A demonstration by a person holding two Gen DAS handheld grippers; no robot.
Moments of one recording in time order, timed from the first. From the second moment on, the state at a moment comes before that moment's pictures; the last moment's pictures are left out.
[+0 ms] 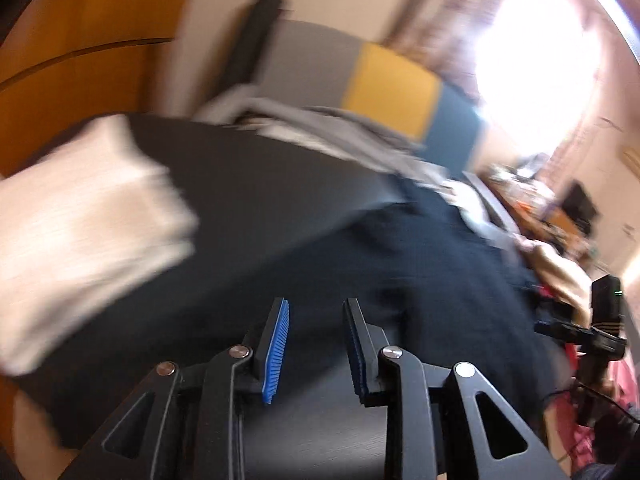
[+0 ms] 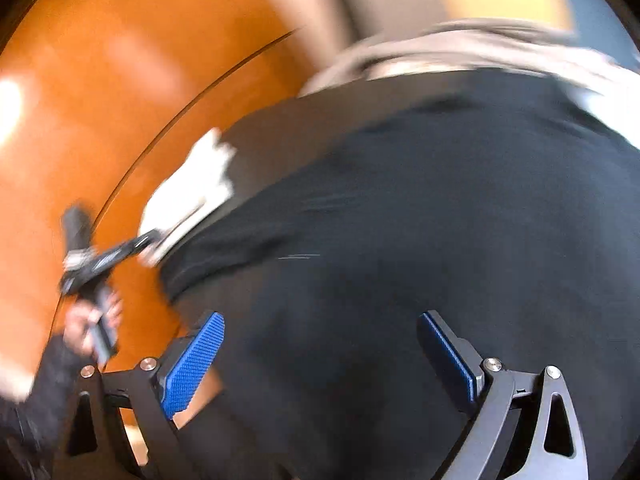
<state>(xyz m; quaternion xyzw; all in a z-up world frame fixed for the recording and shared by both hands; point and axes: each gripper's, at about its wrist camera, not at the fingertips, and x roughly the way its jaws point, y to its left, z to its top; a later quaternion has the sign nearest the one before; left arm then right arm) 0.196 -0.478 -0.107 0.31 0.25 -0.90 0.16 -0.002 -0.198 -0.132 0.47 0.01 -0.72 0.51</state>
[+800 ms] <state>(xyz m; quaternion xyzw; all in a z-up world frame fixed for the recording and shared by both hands) -0.248 -0.138 -0.127 0.48 0.25 -0.80 -0.27 -0.081 0.084 -0.127 0.41 -0.14 -0.88 0.21</state>
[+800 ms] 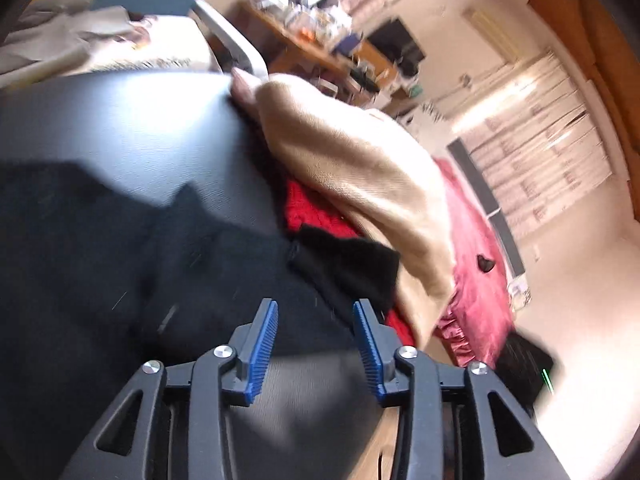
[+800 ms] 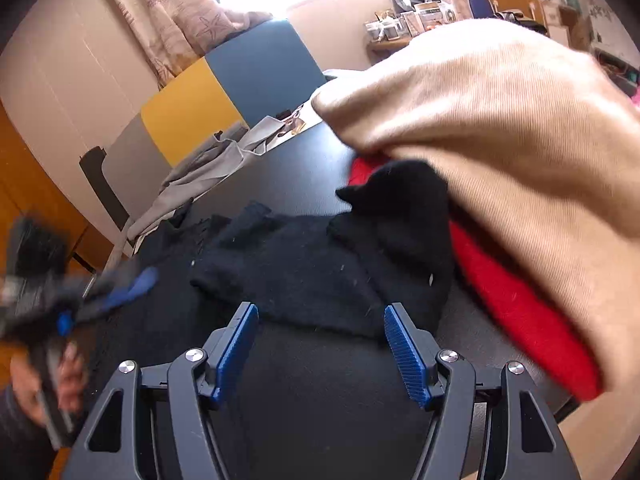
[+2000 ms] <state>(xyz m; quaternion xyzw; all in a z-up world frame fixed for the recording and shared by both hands) -0.354 -0.076 -0.132 0.47 0.07 -0.77 -0.42 -0.010 -0.137 -0.166 0.38 0.06 -0.77 0.50</state>
